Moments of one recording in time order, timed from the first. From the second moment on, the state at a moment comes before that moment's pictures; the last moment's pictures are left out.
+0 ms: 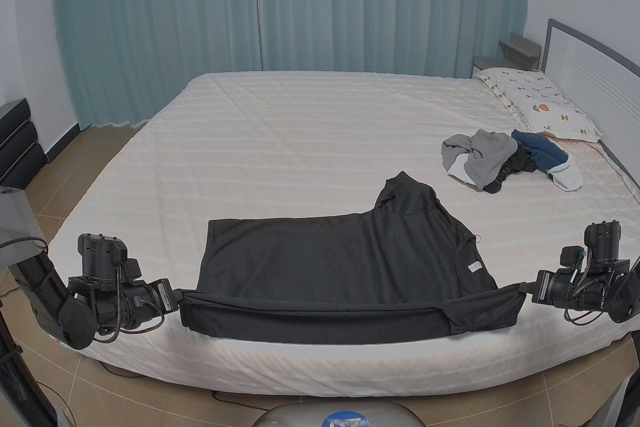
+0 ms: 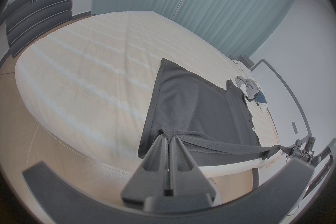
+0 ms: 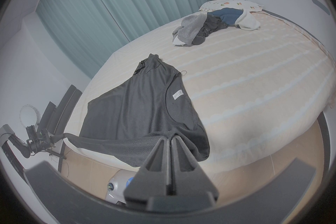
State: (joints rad) left arm -0.07 1.95 -0.35 -0.89 -0.19 -0.46; right arm -0.08 1.80 -0.32 -0.77 0.27 0.26
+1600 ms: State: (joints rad) left arm -0.07 2.27 -0.72 -0.85 -0.19 -0.70; right arm -0.03 2.25 -0.50 -1.18 0.26 0.62
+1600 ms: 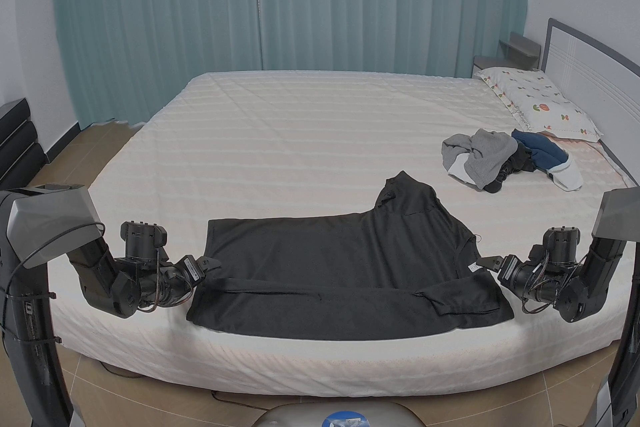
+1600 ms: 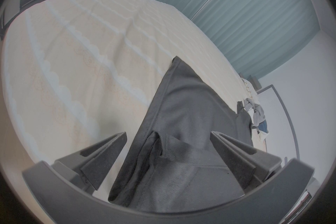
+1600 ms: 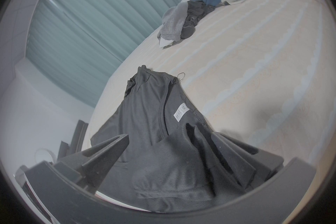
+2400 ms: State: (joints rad) left arm -0.10 2.08 -0.60 -0.86 -0.28 -0.97; right arm -0.02 2.12 -0.29 -1.37 0.39 1.15
